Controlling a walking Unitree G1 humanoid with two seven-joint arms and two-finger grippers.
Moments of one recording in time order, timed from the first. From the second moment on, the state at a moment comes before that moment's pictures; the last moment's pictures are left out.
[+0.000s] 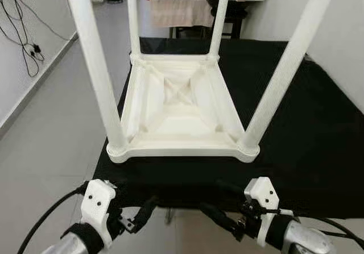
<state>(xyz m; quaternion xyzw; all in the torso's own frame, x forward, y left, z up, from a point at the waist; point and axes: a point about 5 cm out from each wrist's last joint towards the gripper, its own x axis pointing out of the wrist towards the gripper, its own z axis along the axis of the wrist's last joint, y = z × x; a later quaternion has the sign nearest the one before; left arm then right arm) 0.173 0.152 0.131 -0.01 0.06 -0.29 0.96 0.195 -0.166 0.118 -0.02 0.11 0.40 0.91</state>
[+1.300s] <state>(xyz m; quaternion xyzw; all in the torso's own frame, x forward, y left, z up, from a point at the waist) 0.224 0.173 0.155 0.02 -0.01 -0.18 0.98 0.202 -0.165 0.128 0.00 0.09 0.43 0.90</state>
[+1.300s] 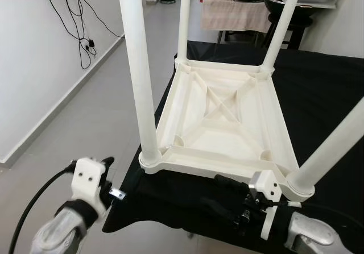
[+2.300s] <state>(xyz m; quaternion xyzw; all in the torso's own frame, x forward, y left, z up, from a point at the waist) 0.283 0.152 0.140 0.07 -0.01 -0.21 0.98 0.184 -0.196 0.149 0.00 0.09 0.43 0.90</state>
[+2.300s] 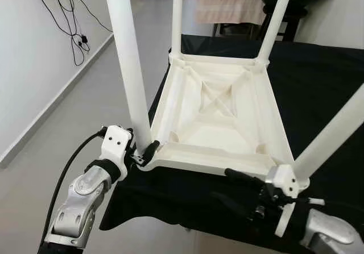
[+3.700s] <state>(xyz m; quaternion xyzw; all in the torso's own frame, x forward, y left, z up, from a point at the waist) 0.288 0.138 0.128 0.07 -0.02 -0.24 0.97 0.156 -0.362 0.317 0.01 -0.26 0.21 0.94</state>
